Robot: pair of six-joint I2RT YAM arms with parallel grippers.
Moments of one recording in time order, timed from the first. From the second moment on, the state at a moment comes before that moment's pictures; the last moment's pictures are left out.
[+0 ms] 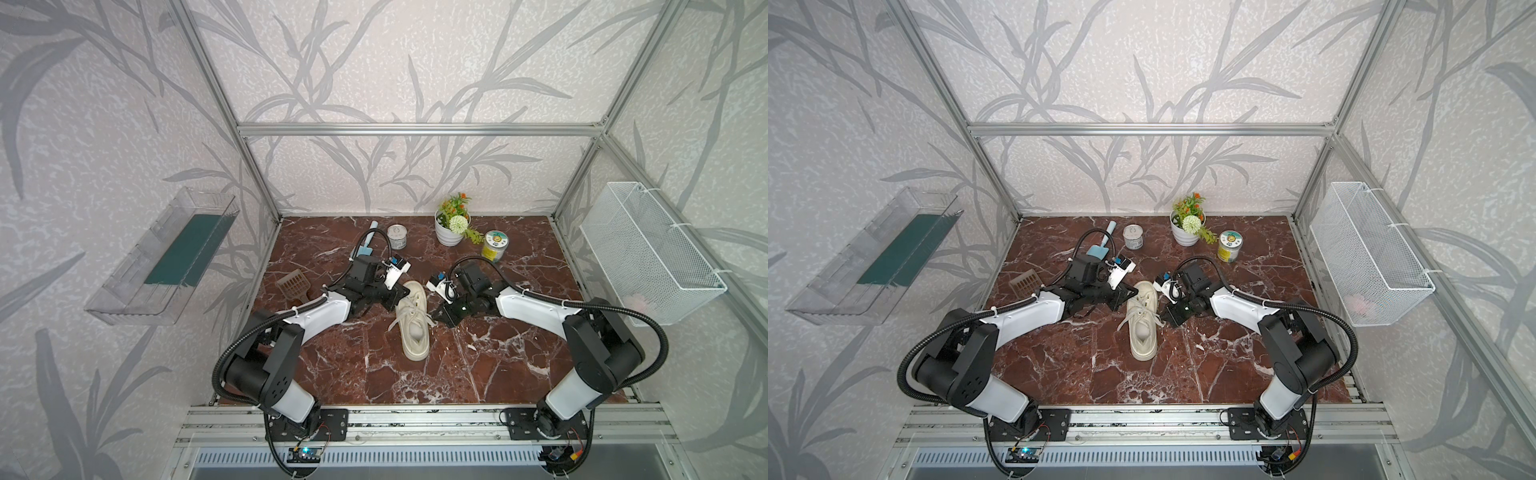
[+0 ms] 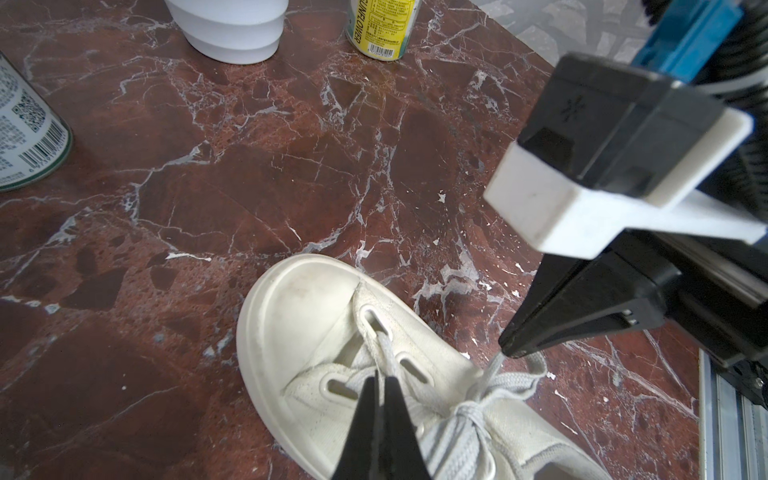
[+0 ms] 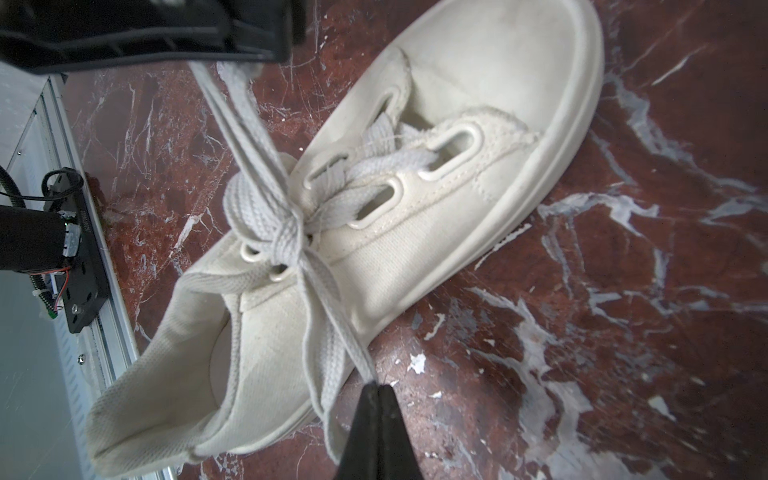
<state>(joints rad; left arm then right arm) -0.43 1.56 0.83 0.03 0.52 0.08 0.56 1.65 0.93 -0.35 -0.50 -0.03</state>
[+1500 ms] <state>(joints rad) -0.43 1.47 0.78 0.00 0.50 0.12 0.58 1.72 0.98 -0.40 -0.45 0.13</state>
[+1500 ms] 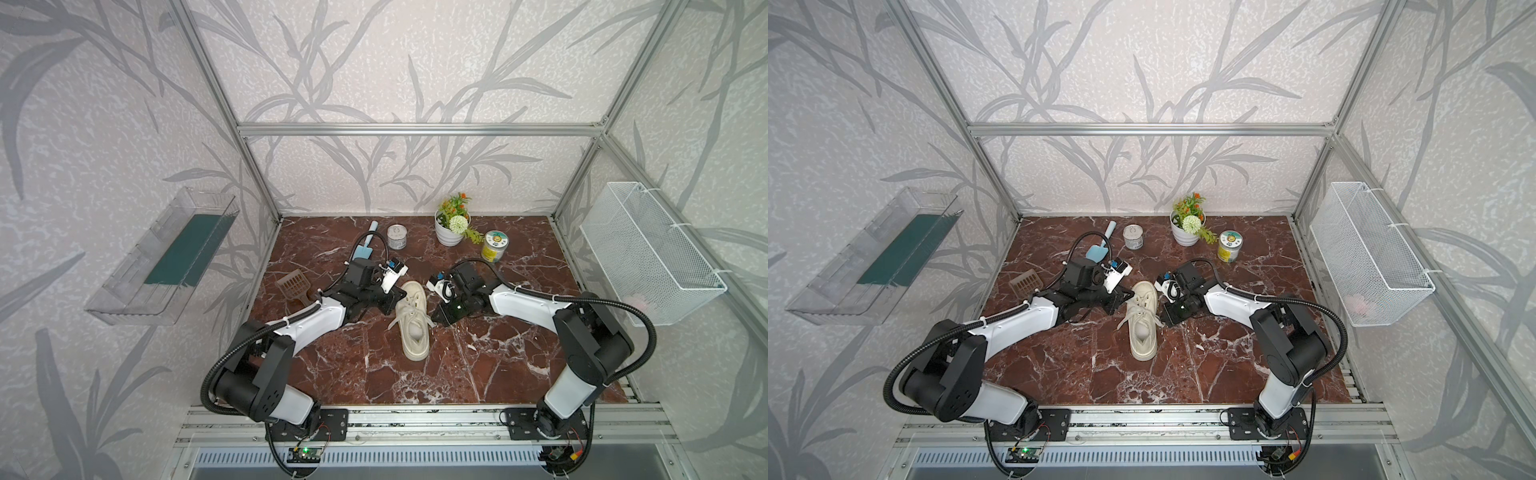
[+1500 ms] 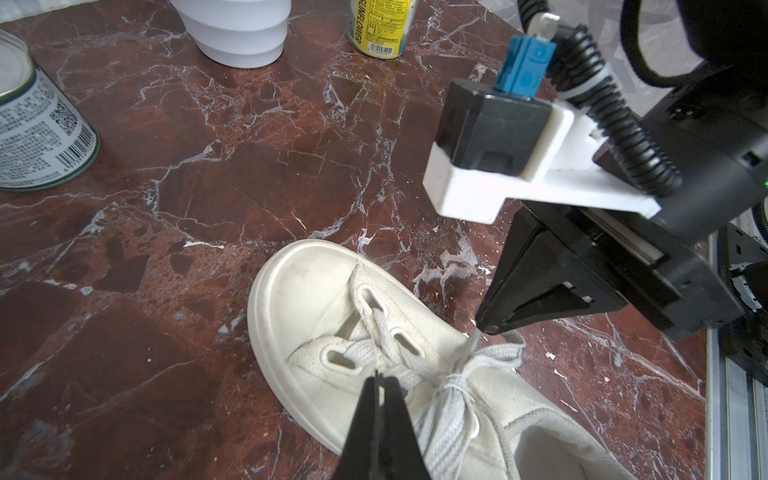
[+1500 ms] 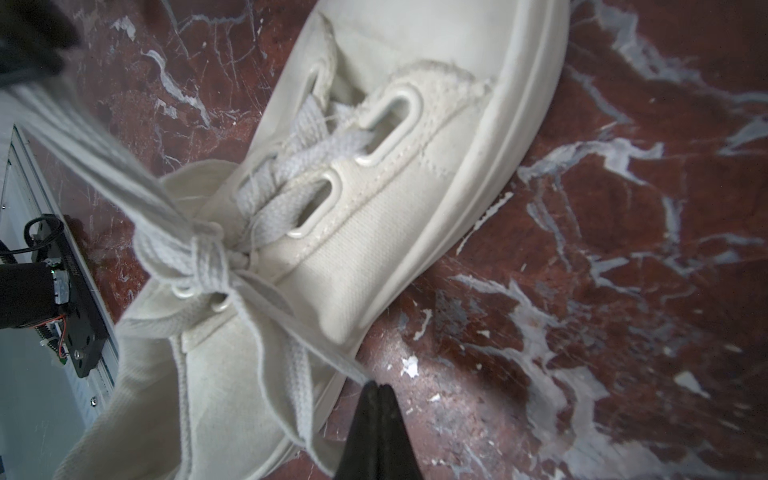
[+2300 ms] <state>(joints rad) -0.43 1.46 0.76 -0.01 0.48 0.12 0.58 1.75 1.01 -0.43 -0.45 0.17</state>
